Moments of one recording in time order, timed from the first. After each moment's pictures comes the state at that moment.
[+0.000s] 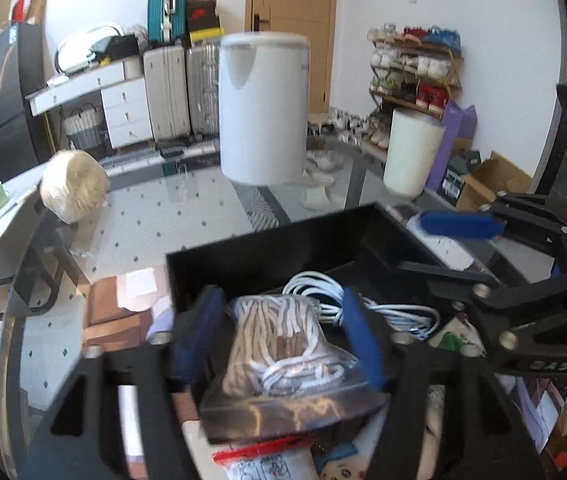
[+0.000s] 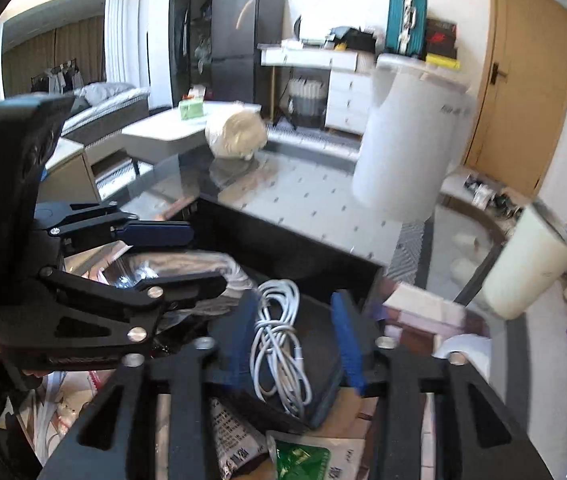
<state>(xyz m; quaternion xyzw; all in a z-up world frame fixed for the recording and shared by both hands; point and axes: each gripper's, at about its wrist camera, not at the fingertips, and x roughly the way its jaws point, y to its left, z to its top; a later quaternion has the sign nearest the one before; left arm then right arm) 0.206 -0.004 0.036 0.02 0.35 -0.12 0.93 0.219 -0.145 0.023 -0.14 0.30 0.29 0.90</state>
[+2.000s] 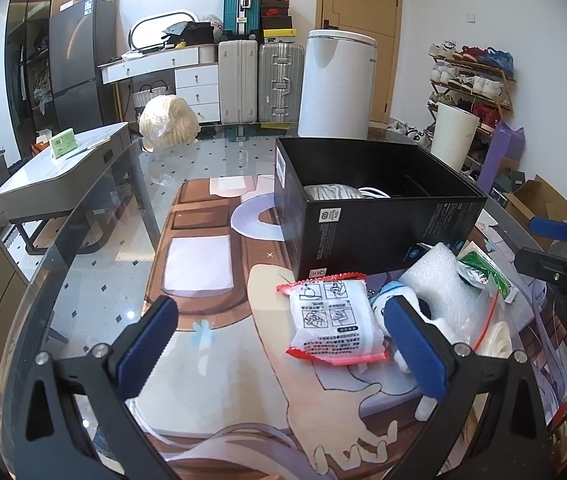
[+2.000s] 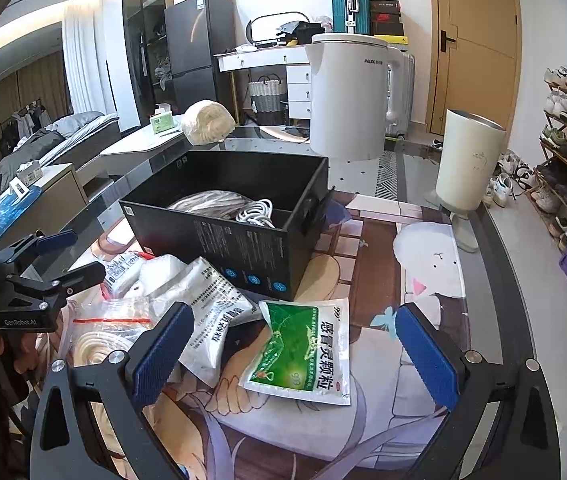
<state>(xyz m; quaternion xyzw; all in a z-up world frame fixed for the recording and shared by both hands) 0.089 0.038 0.001 -0.02 0.34 0.00 0.94 0.143 -0.216 -0.004 -0.07 0.33 0.24 0.91</state>
